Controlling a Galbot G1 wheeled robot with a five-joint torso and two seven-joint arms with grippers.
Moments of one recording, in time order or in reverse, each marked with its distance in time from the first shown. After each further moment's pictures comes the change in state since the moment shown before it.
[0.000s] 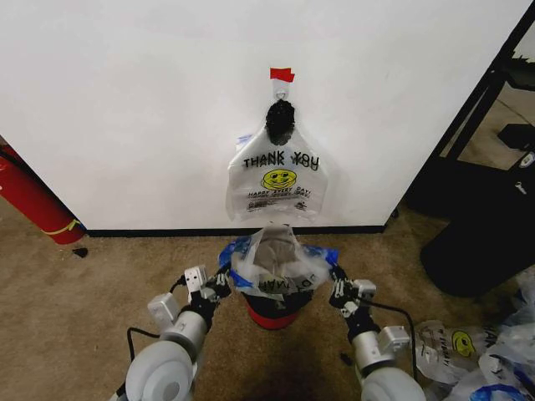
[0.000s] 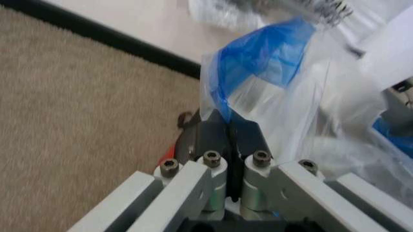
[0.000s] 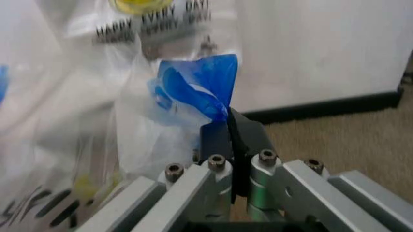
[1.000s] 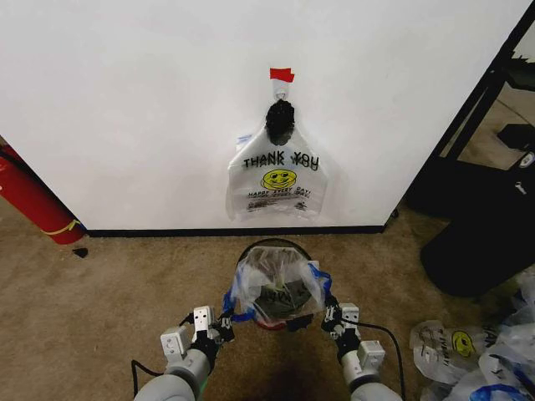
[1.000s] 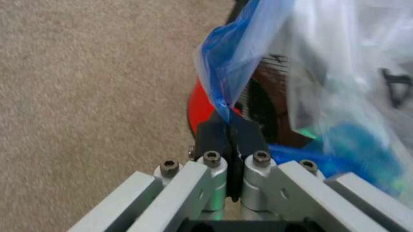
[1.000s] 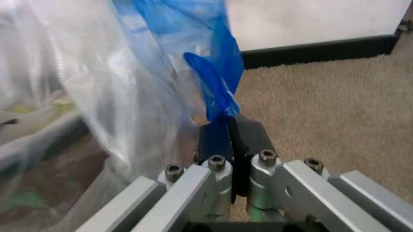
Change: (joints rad) left arm 0.052 0.037 0.072 0.079 0.050 0.072 -0.029; right arm 0.063 0.025 -0.045 -0.166 -0.043 -0.055 0.051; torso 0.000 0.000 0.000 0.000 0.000
